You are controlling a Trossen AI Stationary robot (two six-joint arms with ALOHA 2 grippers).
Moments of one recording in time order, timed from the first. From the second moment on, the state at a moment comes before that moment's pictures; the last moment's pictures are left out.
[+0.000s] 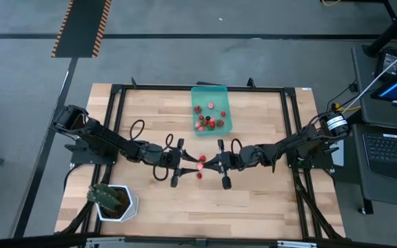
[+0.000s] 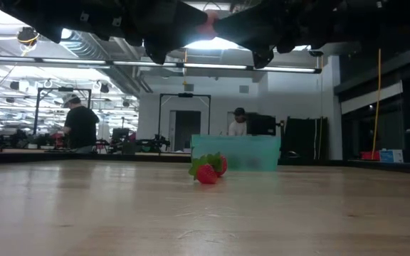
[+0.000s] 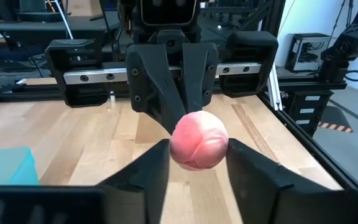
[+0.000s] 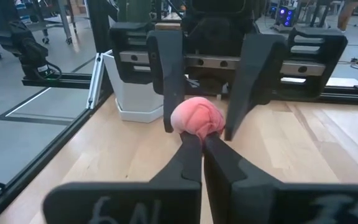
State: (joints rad) left arm -0.27 1.52 0.63 0.75 -0.20 -0.04; right arm 0.28 1.63 0.68 0.83 0.15 0.02
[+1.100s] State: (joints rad) left arm -0.22 1.52 0.62 0.73 -0.12 0.01; right arm 0.29 1.62 0.68 0.83 0.16 0.02
